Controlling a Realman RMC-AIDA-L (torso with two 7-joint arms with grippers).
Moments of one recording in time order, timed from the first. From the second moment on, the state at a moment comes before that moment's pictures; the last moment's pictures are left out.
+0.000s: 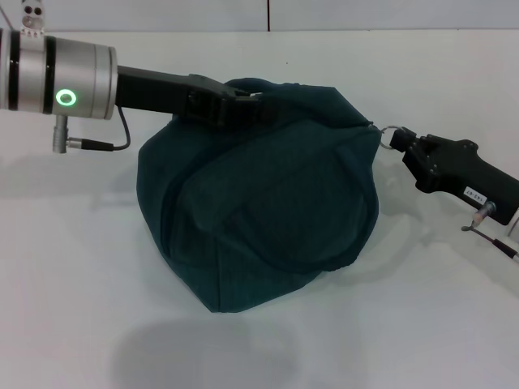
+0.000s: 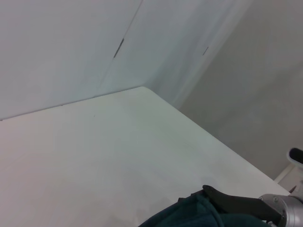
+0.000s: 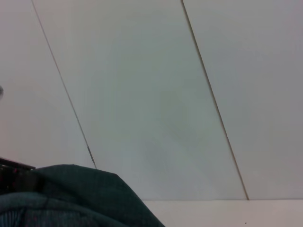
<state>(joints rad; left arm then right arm) -0.71 -2.03 0.93 0.79 1.93 1.54 -2.01 0.47 2.03 -1.81 -0.22 -0.33 -1.18 0.85</state>
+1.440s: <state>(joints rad) -0.58 -2.04 0.92 0.77 1.58 1.69 -1.71 0.36 2.03 -1.84 -0.21 -0.26 -1.28 0.82</state>
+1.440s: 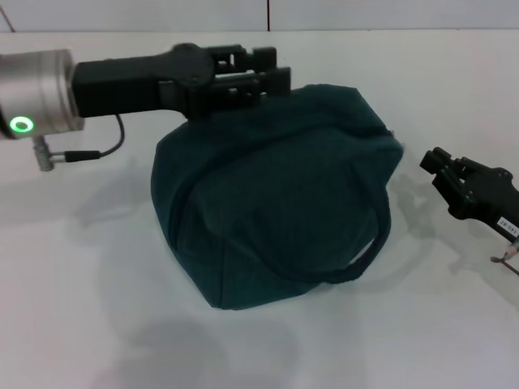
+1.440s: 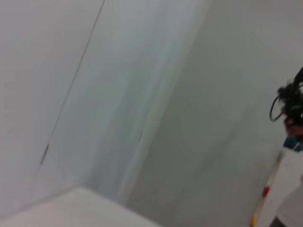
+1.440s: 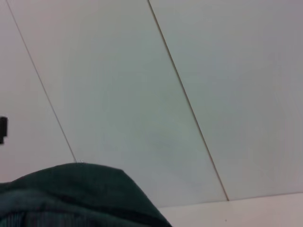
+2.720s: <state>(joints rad) -0.37 -2.03 0.89 0.78 1.53 1.81 -1.44 0.60 1.76 -1.67 -0.39 -0.74 -1.72 1.27</state>
